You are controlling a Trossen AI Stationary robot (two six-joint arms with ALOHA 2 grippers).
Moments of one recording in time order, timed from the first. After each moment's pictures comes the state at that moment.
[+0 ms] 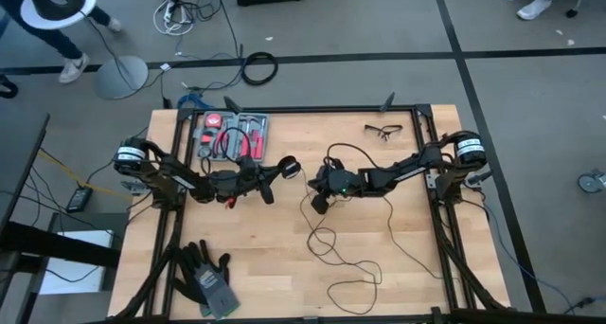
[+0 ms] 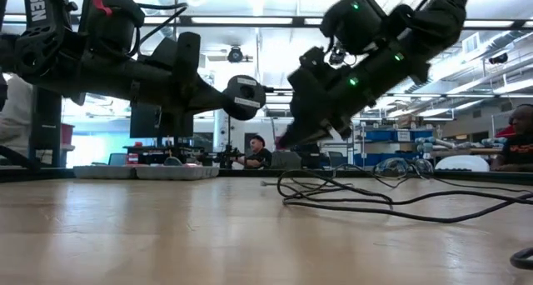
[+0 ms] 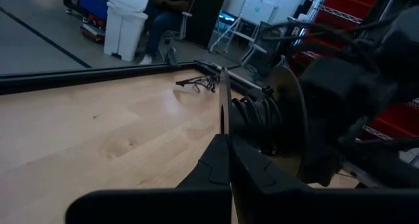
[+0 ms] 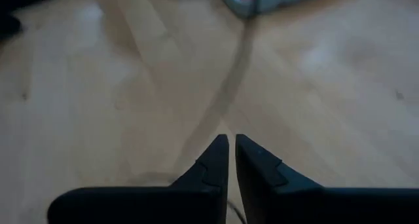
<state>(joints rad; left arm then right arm) -0.03 1.63 0.30 1.29 -0.50 -0.43 0.04 1.76 0.77 0.40 0.34 0.39</state>
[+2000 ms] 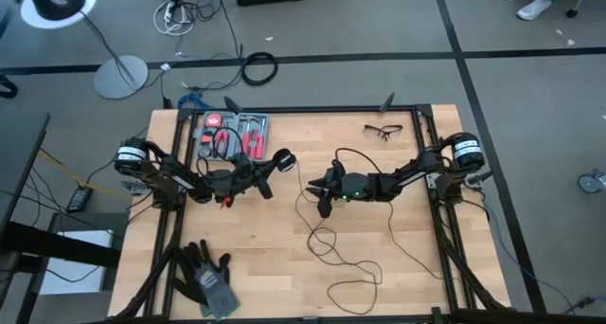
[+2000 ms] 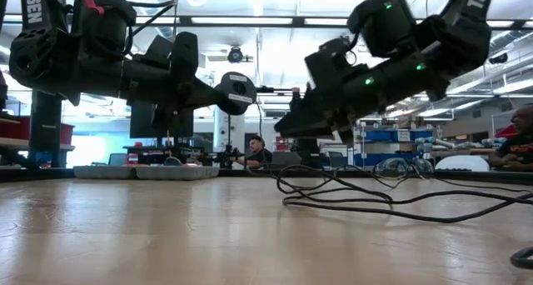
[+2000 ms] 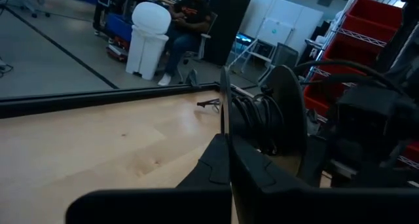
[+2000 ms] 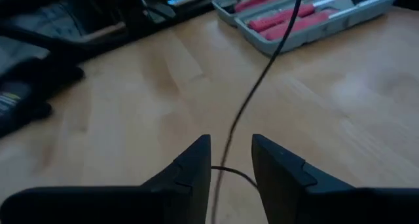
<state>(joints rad) -0.03 1.63 0.26 1.38 -0.60 -0.40 0.07 1.80 0.64 0.79 0.32 0.38</state>
